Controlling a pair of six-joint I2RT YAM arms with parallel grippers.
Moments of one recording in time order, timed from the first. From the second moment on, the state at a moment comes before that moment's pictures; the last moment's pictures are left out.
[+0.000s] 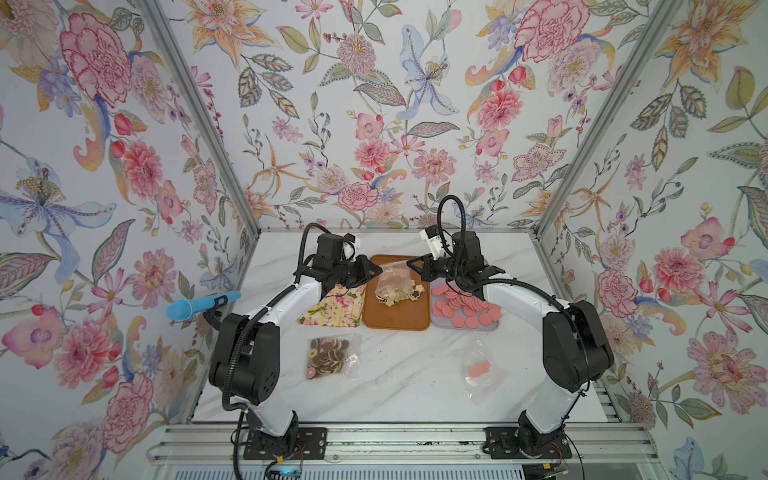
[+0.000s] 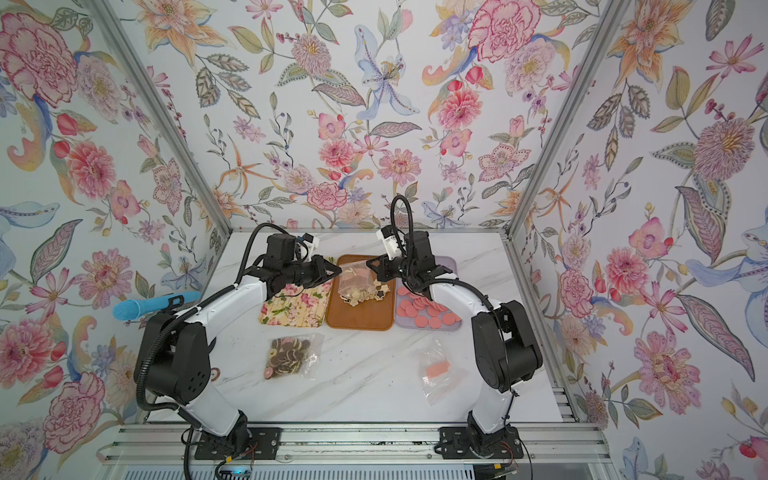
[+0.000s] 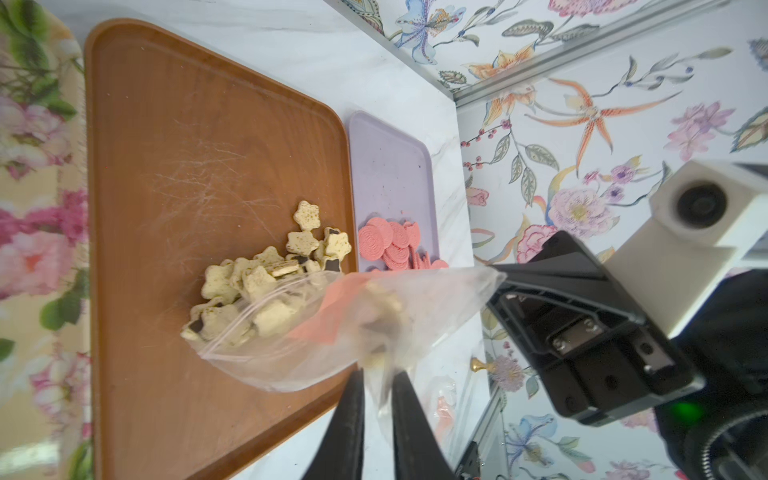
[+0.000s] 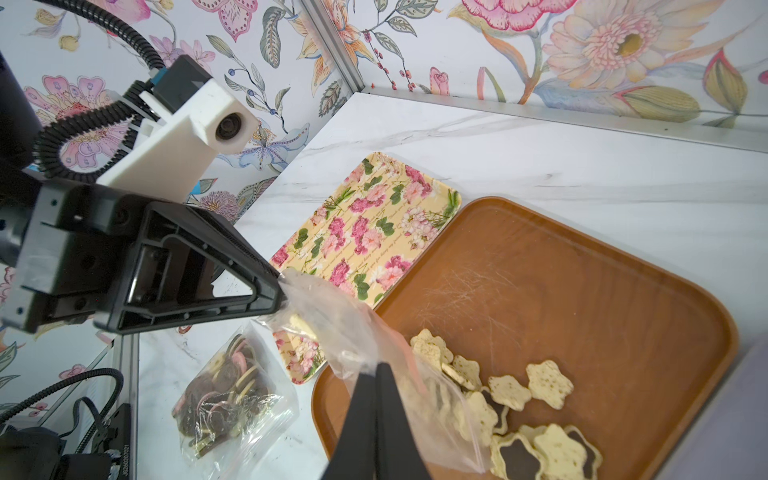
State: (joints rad) left arm -0.30 1.68 1.20 -0.20 0.61 -0.68; right arm 0.43 1.77 1.26 0.05 -0.58 0.23
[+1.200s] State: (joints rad) left arm -0.51 1.61 1.08 -0.05 0.06 -0.53; right arm 0.44 1.77 1.26 0.05 -0.56 0.25
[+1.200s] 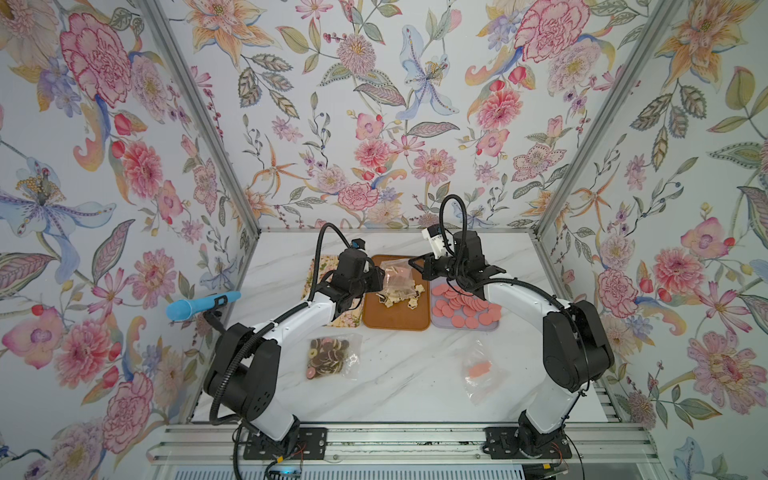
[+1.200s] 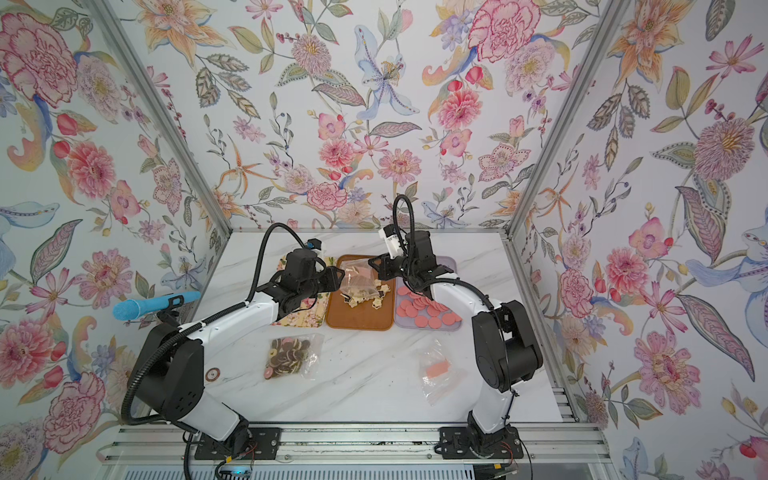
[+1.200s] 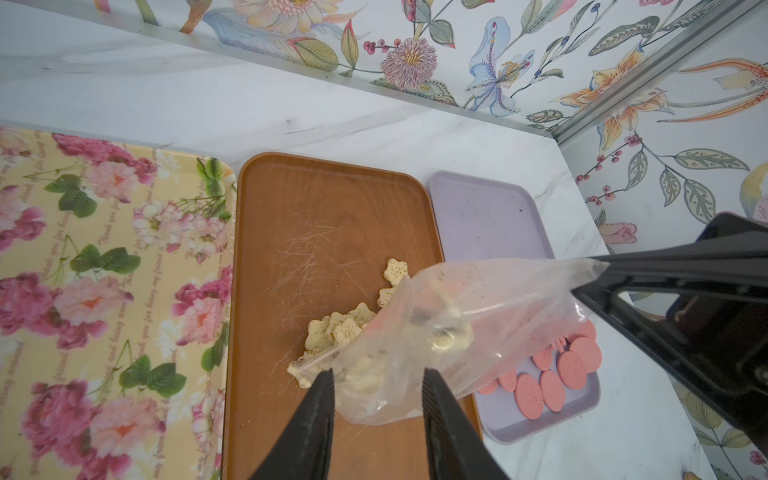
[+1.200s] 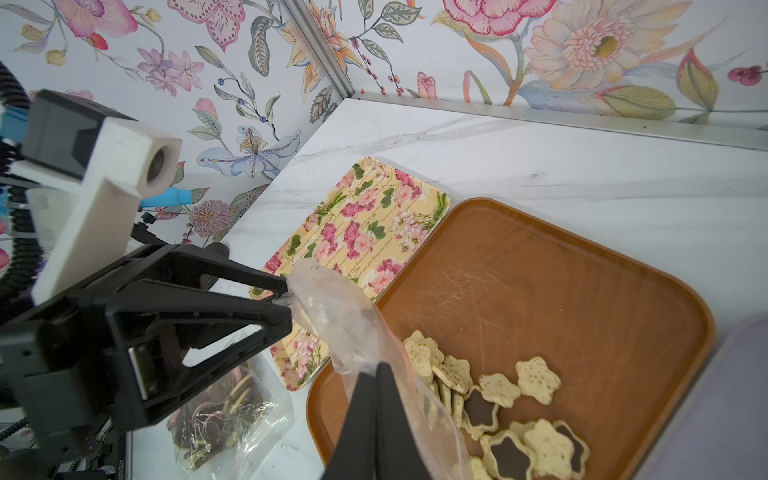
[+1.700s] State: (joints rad) left arm -0.51 1.63 1.08 0.02 0.08 -0.56; right arm 0.44 1.77 1.26 0.05 -0.56 0.25
